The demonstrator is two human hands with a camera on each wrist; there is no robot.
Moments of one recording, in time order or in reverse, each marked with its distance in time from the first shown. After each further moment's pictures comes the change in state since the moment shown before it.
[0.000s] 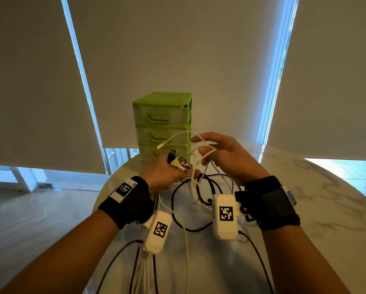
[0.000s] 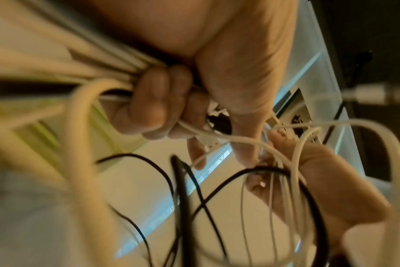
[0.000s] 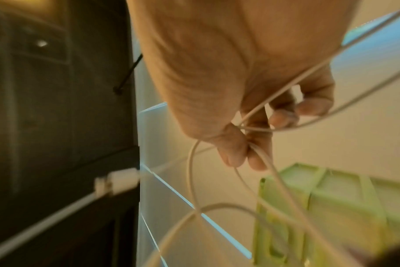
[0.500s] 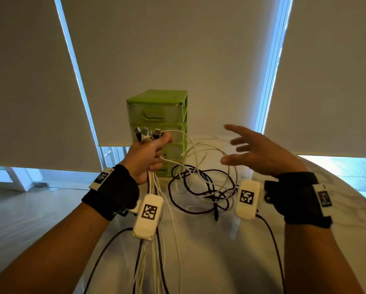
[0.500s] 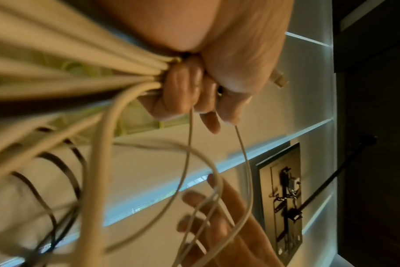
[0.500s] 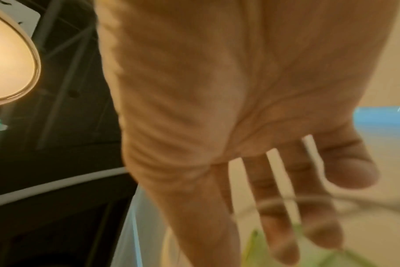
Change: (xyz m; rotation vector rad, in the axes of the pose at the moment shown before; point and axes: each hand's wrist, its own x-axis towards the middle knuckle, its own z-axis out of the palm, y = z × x) left_hand 0.012 0.012 -0.022 -0.596 0.171 -0.105; right_hand -0.020 0.000 -0.062 -0.379 -0.008 0.269
